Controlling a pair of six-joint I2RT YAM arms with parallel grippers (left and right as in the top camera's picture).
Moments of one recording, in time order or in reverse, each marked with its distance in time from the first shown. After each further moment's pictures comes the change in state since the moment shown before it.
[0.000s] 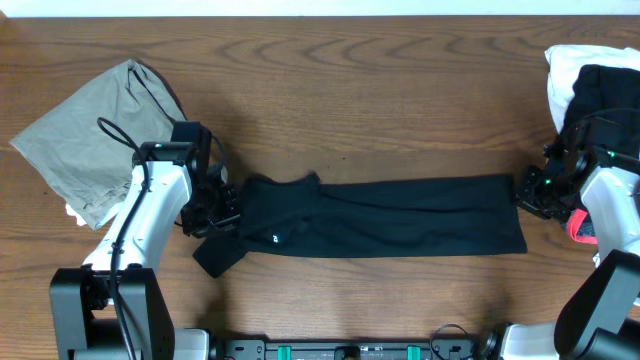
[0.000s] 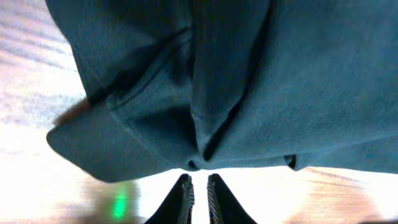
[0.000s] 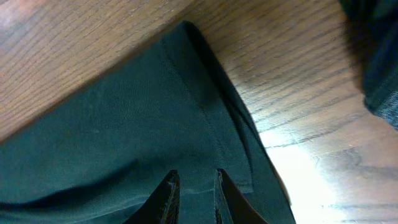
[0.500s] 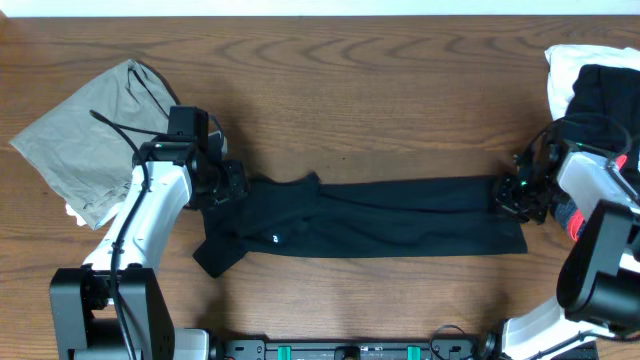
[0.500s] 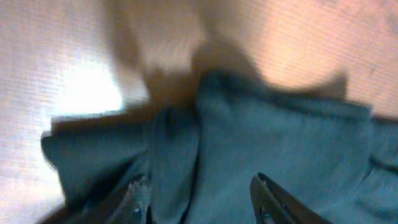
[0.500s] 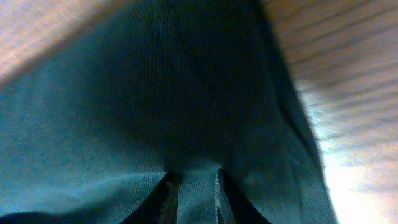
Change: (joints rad) left arm 0.000 0.000 -0.001 0.298 0.029 -0.030; right arm 0.067 0.210 0.000 0.031 -0.019 -0.009
